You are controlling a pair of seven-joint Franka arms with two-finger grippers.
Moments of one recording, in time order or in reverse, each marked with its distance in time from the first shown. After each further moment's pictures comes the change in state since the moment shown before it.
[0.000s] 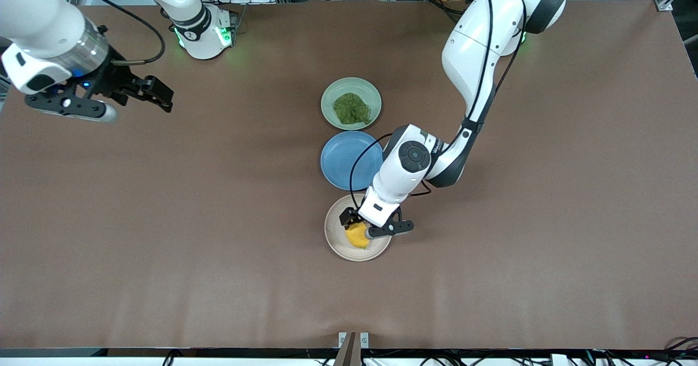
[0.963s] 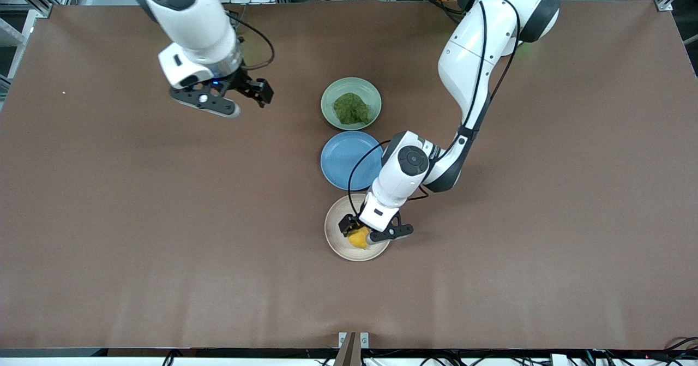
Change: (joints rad) left arm -0.001 0.075 0.002 0.056 0.000 0.072 -0.043; right arm 0.318 0.091 0.003 -0.111 0.003 0.127 0.432
